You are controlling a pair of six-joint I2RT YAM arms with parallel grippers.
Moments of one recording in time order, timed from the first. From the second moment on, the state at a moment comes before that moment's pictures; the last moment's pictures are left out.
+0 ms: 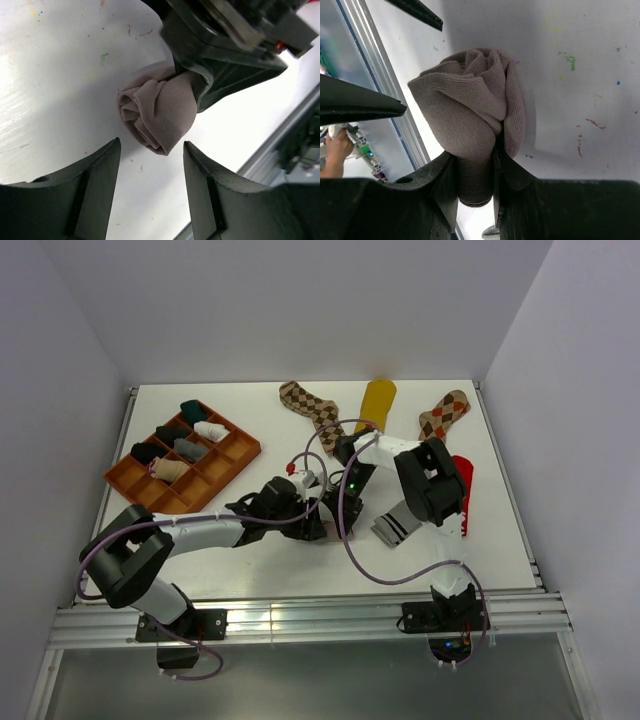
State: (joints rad) left arm -0.83 1.53 0.70 0.12 0.20 -0.61; right arm 0.50 2.15 1.46 -1.18 -0.73 -0.73
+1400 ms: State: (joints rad) left arm -1.21 1.83 1.12 -0.24 -0.39 -0.04; right arm 0.46 2.33 1.61 -1.43 -0.75 -0.77
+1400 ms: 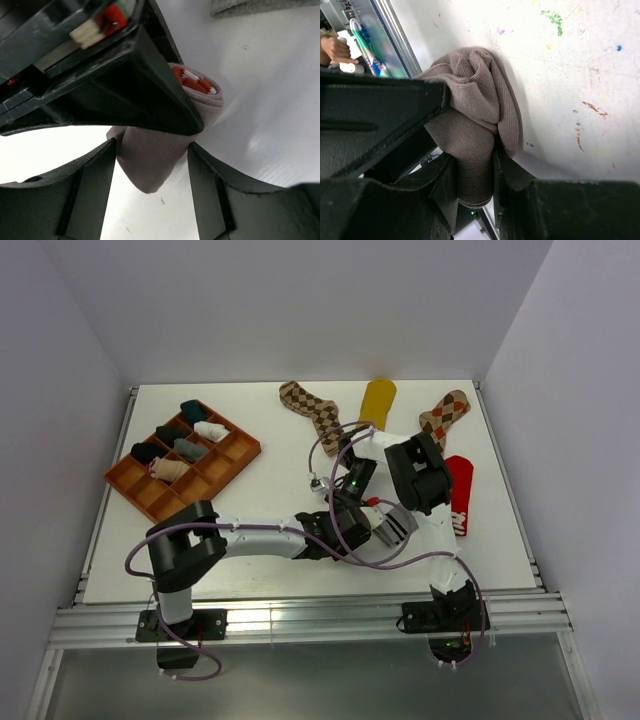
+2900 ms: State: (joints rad) left arm -1.21 1.99 1.35 -0.48 -0.34 0.13; right arm 0.45 2.36 1.62 -1.48 -0.74 -0.80
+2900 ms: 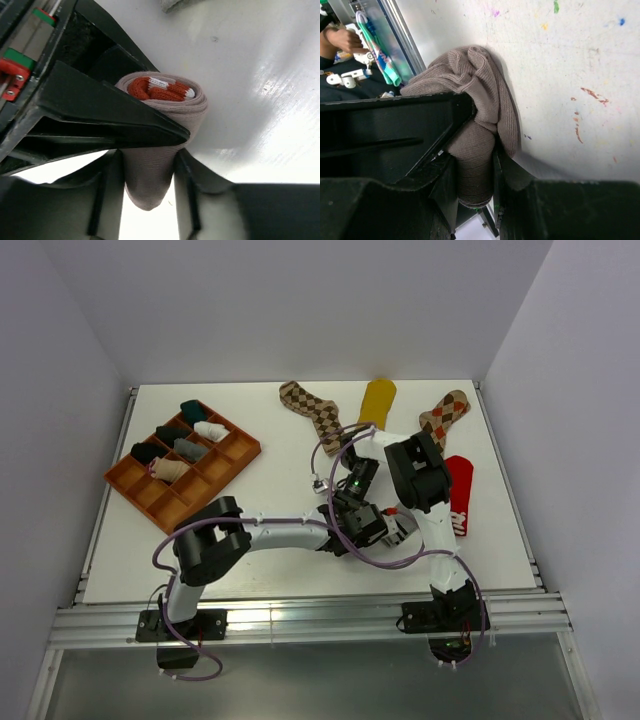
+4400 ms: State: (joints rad) left arm -1.00 1.78 1.05 -0.16 -0.10 -0.24; right arm 0.08 2.01 1.68 -1.35 -0.88 -0.68
